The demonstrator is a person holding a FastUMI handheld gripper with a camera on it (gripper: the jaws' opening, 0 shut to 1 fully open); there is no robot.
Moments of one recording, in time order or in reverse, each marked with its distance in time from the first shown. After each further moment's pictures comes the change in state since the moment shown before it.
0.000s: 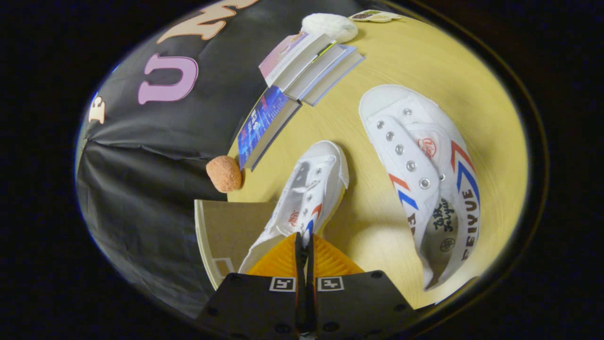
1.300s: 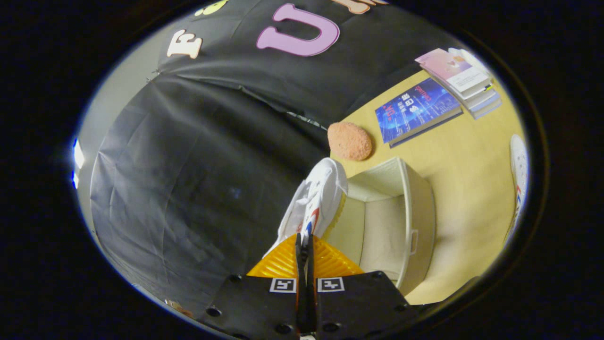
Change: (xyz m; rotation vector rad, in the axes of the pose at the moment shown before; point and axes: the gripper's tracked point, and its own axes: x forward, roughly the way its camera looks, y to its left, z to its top) arm -0.032 0.251 -0.120 -0.359 0.153 0.399
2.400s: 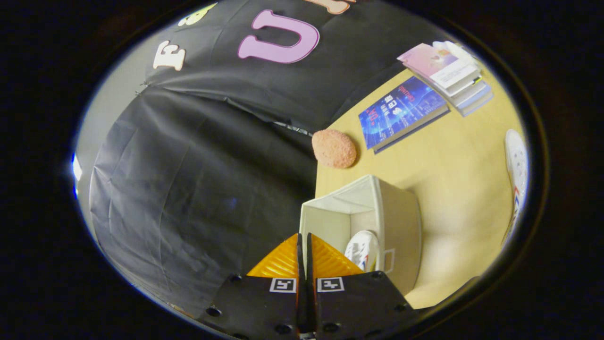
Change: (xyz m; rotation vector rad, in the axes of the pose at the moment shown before) arm -0.024 -0.056 0.044 0.053 -0.093 -0.083
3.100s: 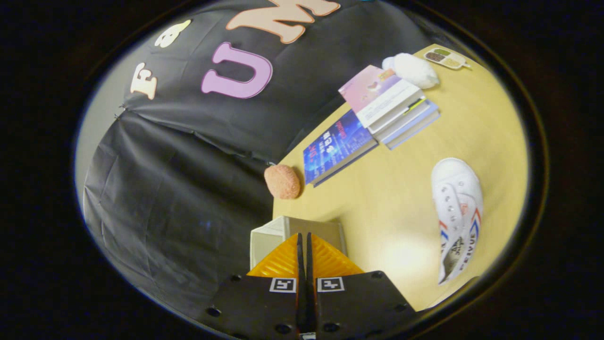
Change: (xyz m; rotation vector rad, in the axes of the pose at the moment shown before) arm -0.080 -0.131 0.064 0.059 -0.119 -0.202
